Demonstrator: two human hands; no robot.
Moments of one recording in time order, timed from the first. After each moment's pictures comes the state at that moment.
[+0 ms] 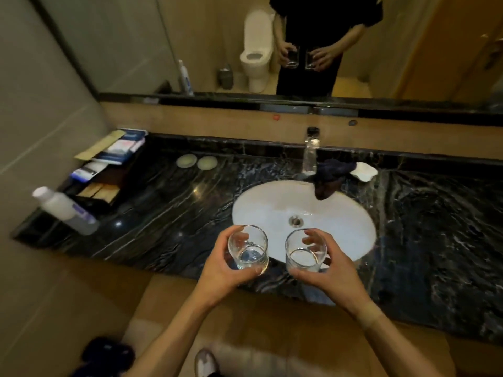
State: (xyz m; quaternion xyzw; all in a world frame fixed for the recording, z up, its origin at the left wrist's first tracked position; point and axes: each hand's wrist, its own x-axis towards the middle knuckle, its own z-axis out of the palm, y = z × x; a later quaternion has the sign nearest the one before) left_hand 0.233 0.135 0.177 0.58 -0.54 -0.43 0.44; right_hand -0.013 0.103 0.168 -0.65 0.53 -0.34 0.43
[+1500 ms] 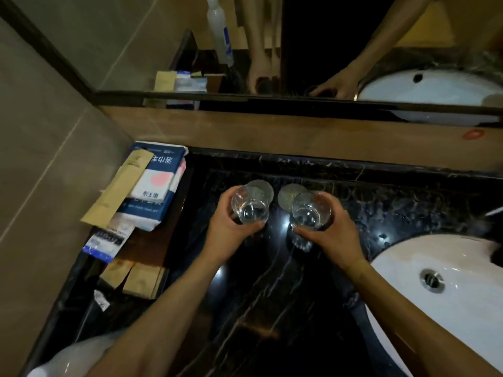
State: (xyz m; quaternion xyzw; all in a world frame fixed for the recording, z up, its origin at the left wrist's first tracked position) left_hand 0.570 -0.235 0.088 0.63 -0.46 -0.45 0.43; right_hand 0.341 -0.254 0.065 -0.60 0.61 -0.31 0.42
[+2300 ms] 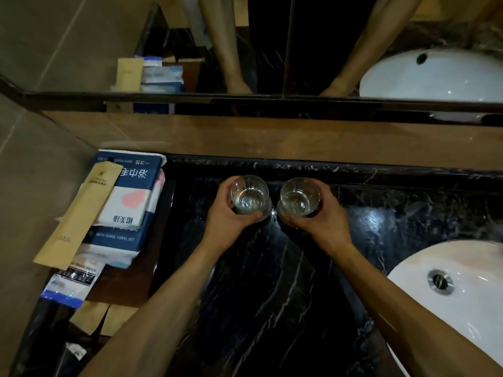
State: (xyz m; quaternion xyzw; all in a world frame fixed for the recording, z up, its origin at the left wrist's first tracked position) left_hand 0.586 -0.314 0.038 0.62 -0.46 -0.48 0.42; right_hand 0.374 -0.318 0.029 -0.56 0.65 -0.32 0.41
